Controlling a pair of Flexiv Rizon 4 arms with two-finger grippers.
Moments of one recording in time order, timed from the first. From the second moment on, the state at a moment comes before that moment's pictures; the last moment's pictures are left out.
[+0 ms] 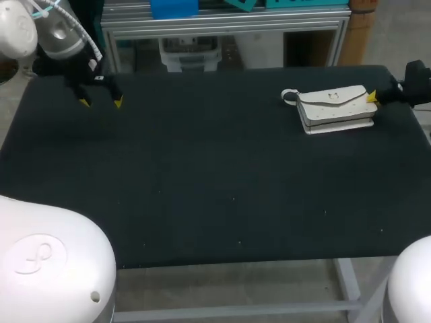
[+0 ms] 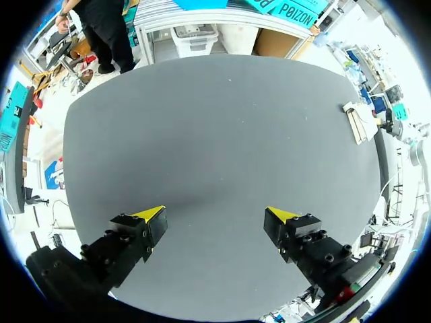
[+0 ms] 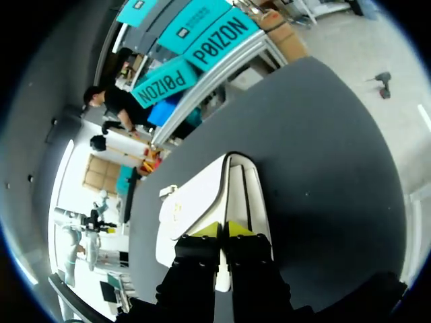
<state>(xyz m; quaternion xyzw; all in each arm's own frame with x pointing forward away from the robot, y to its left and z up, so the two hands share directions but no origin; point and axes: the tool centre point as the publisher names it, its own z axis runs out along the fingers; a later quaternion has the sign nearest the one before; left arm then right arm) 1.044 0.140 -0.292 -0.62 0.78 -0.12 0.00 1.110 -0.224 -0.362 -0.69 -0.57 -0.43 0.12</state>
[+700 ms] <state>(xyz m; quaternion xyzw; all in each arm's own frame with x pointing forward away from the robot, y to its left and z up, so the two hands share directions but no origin) 1.076 0.157 -0.286 -0.62 0.78 -0.10 0.01 1.149 -0.314 -0.370 -0.71 -0.53 -0.45 0.10</state>
